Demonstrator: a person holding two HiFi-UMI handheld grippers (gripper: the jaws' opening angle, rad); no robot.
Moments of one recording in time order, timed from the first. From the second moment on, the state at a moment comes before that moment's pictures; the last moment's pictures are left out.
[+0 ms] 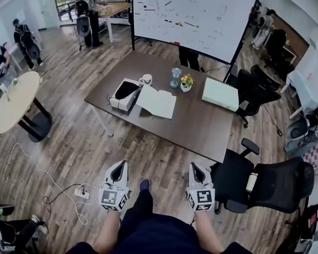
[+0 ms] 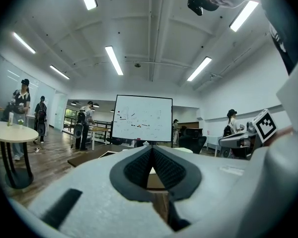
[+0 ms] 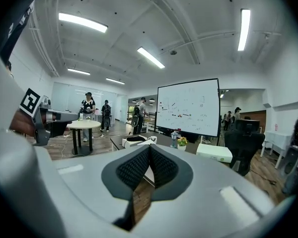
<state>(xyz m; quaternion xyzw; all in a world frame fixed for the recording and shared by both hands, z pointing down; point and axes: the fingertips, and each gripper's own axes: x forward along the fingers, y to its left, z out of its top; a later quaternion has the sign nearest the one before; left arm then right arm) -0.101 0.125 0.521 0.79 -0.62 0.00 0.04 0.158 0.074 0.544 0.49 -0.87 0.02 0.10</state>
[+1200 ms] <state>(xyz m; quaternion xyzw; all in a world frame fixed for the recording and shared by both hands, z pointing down) -0.221 -0.100 0.528 0.80 -0.59 0.00 0.07 0.053 -0.135 0.535 0.53 -0.84 0.04 0.11</state>
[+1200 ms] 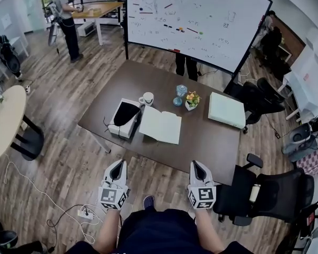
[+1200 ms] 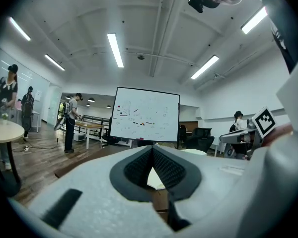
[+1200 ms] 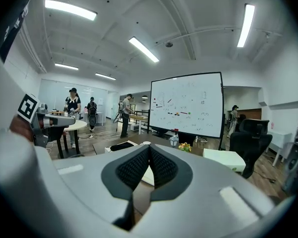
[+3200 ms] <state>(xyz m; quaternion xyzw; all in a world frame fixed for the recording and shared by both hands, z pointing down) -0.223 -0.231 0.657 0.81 -0.59 0.06 0.05 0.035 -0.246 0.573 0.53 -0.84 0.07 0.06</state>
